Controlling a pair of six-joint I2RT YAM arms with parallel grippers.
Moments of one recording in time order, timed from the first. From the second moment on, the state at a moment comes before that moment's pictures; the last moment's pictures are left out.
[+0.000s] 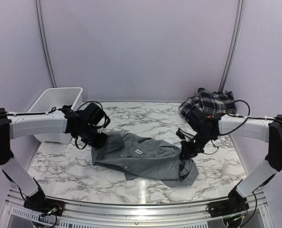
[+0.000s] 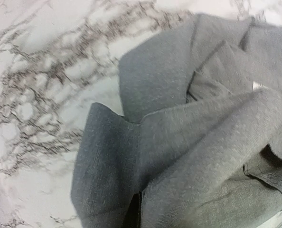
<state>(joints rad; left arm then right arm) -0.76 1.59 1.07 -0.62 -0.09 -0.27 0.59 1.49 0.92 -0.75 -0.31 0.30</state>
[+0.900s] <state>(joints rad) -0.47 1.09 0.78 -0.20 -0.09 -0.34 0.66 1.09 0.86 -0.72 -0.48 0.19</state>
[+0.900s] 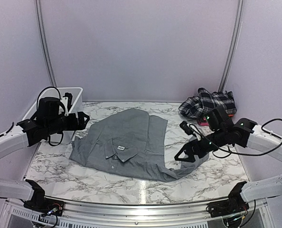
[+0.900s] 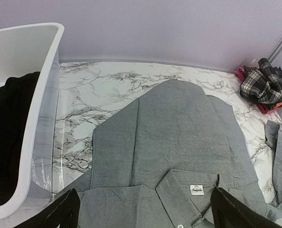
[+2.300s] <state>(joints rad) -0.58 1.79 1.06 -0.50 -0.07 -0.62 0.44 2.16 1.49 -0.38 -0.46 0.17</state>
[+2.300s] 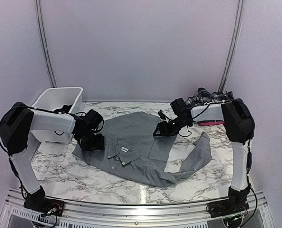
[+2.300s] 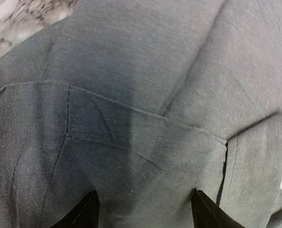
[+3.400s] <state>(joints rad) -0.92 1.85 1.34 -0.60 0.02 -0.22 0.51 1.82 1.15 -0.34 -0.52 0.33</state>
